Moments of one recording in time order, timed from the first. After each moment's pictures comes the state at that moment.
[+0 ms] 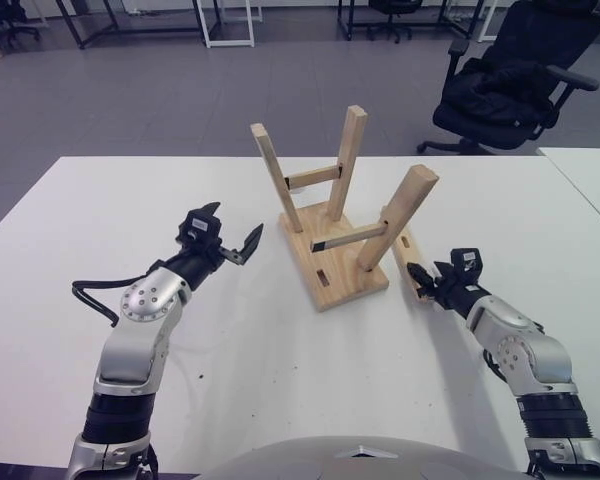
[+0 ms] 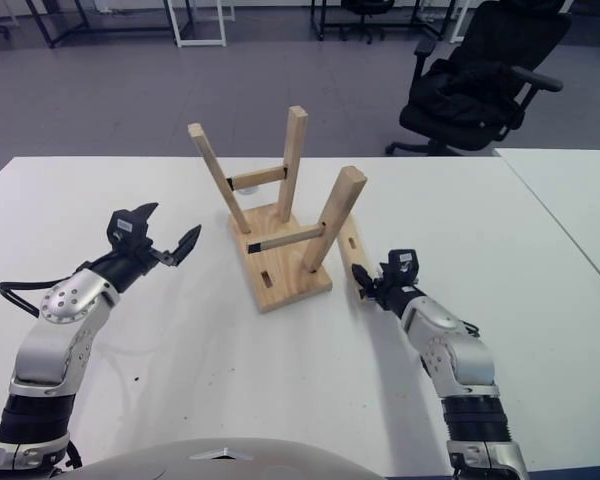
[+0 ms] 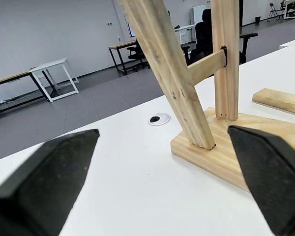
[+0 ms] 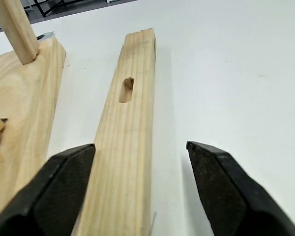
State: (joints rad) left arm -0.06 0.39 0.04 -0.34 -0.20 0.35 -0.40; right arm -0.03 -0.41 -0.06 -0.05 0.54 0.57 0.22
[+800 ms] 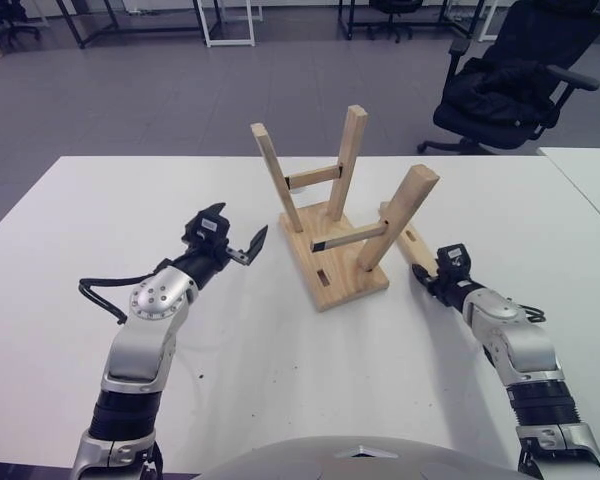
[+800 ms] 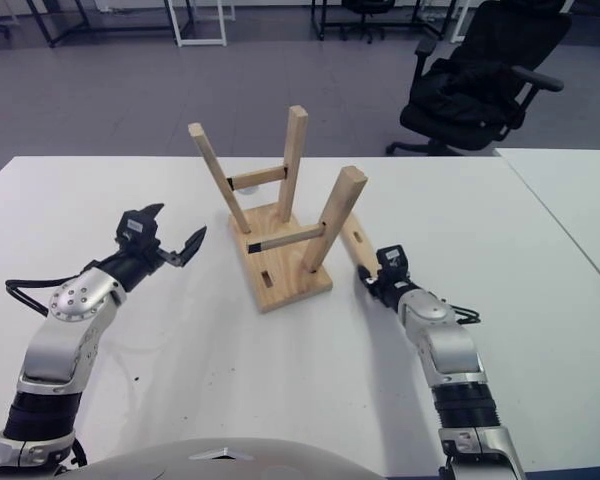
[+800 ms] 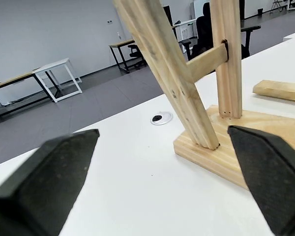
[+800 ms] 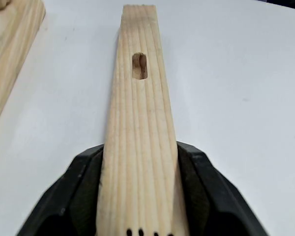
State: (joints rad) left arm -0.10 0.37 0.05 -0.33 -0.15 0.35 -0.36; right arm -0.11 -0.41 -0.06 0.02 0.24 0.49 0.23
